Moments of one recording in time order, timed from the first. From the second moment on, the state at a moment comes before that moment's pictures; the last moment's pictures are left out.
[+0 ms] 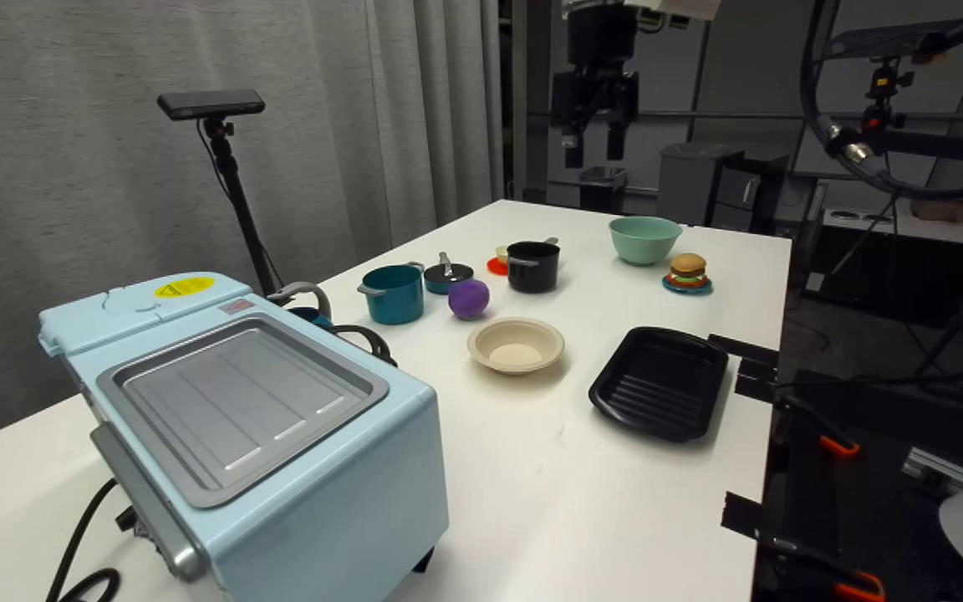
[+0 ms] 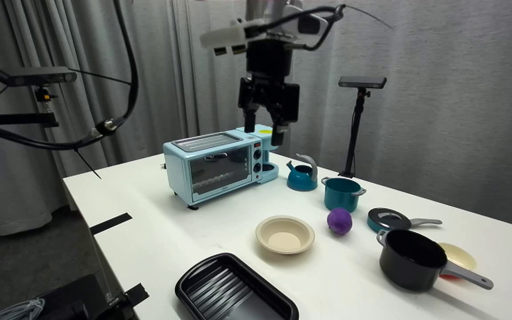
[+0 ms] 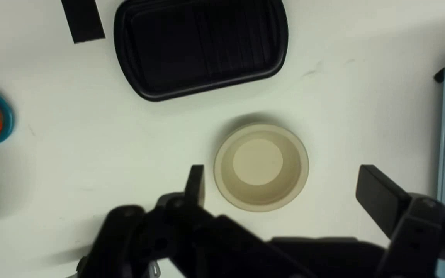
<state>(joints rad) -0.08 -0.16 -0.04 -2.08 0.03 1.86 0.09</state>
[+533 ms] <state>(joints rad) -0.08 0.28 -0.06 -1.76 0.03 2.07 0.09</state>
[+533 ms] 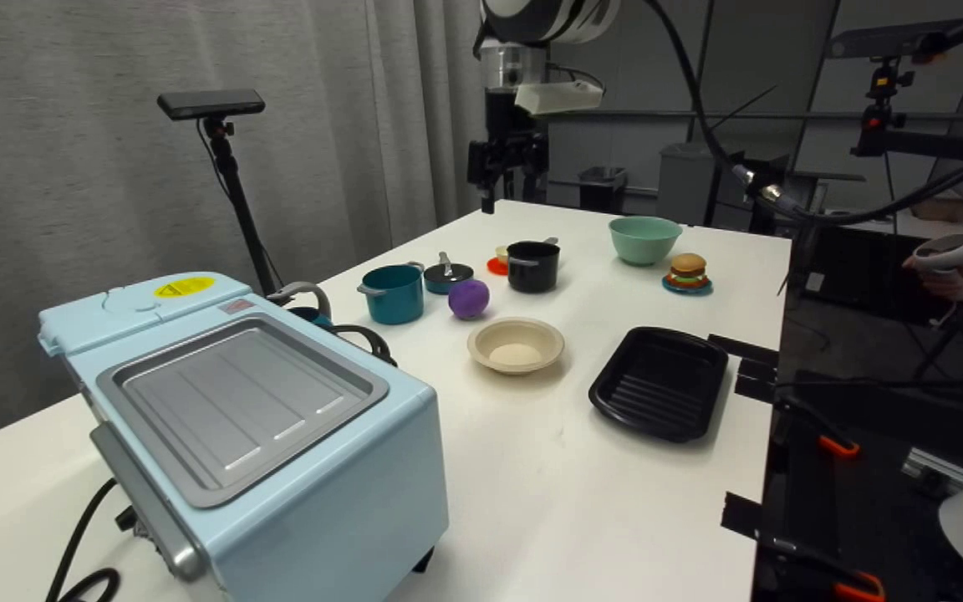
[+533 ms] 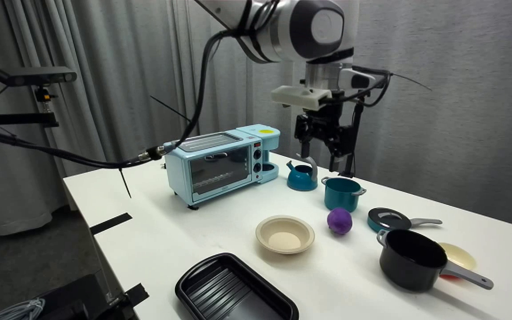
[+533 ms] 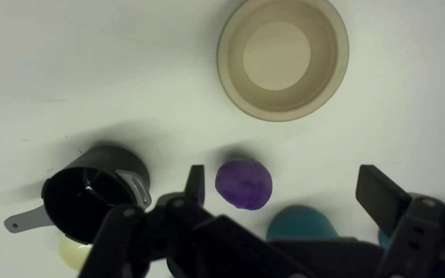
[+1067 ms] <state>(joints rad) -0.09 0.66 -0.08 -1.45 0.03 2.11 0.12</state>
